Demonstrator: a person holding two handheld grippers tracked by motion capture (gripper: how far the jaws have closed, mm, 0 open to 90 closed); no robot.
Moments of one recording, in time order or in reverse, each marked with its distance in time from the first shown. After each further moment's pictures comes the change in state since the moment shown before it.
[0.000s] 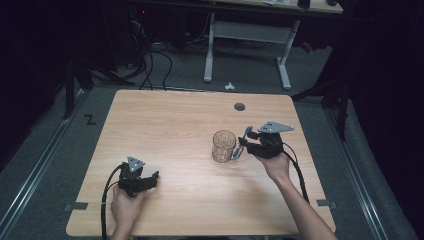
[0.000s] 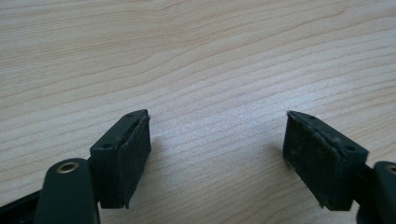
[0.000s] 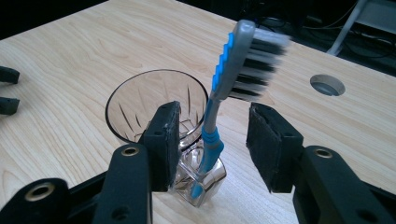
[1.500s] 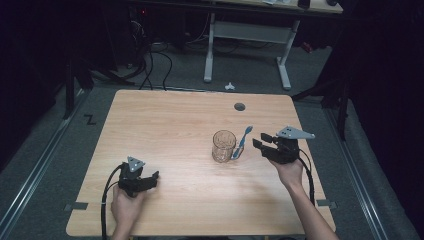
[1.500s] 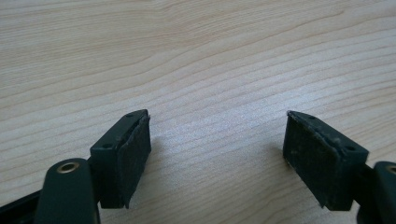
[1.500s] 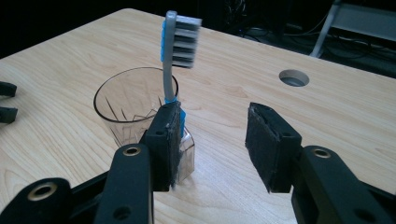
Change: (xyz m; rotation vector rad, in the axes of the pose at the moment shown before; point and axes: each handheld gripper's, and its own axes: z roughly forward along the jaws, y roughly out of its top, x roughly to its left) left arm 0.000 0.000 0.000 0.000 0.001 0.000; right arm -0.016 -0.019 -0.037 -0.064 -0.042 0.068
